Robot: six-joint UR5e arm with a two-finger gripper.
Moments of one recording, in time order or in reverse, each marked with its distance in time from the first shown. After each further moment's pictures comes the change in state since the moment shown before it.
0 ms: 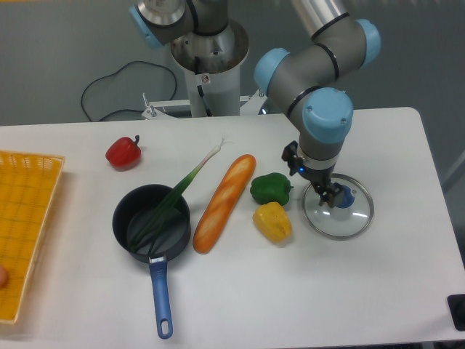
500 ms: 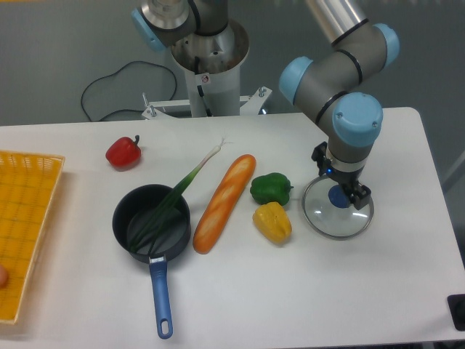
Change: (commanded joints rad) arm 0.034 -0.055 0.002 0.086 -0.008 0.193
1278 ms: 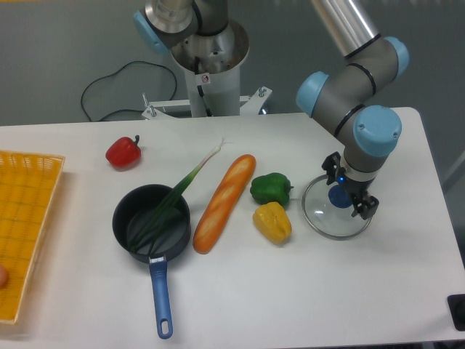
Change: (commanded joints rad) arm 0.057 -0.043 -0.009 0.003 -0.071 0.020
